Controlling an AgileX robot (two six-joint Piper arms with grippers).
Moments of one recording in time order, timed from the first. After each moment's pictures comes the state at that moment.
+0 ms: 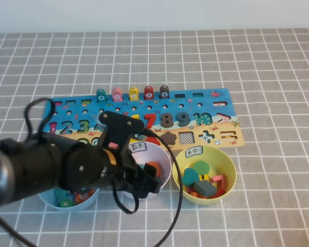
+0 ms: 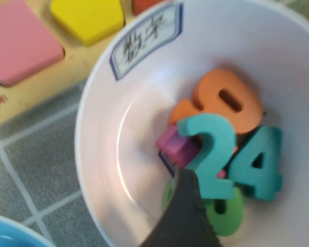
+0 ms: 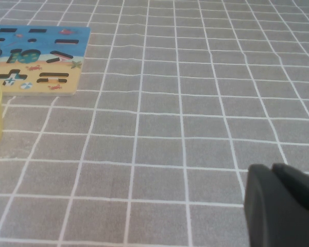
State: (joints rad) right arm 0.01 -0.01 0.03 0.12 0.37 -0.10; left arm -0.67 1.59 -0.84 -0.18 0.29 -0.01
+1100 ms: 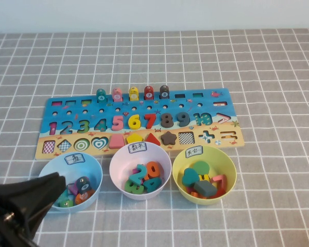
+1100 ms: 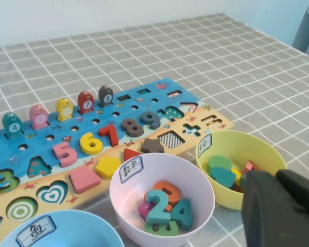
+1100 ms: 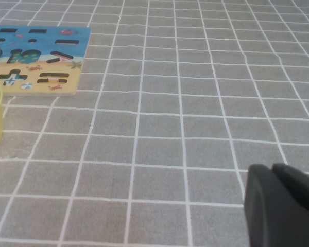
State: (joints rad) right arm 0.01 -0.01 0.03 0.12 0.37 -0.10; left arm -0.67 0.50 -0.40 -0.12 0.24 -0.01
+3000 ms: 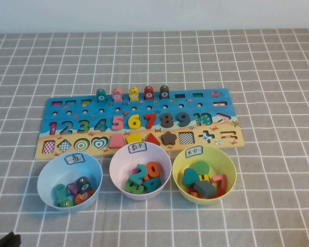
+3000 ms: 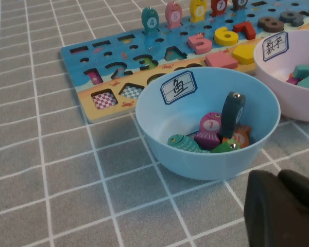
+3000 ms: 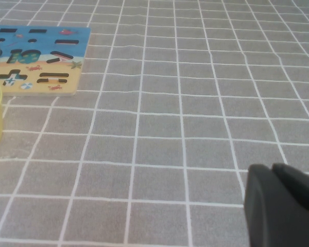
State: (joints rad) right arm 0.01 -0.01 0.03 0.12 0.37 -0.10; left arm -0.34 -0.01 0.03 -0.03 0.37 0.08
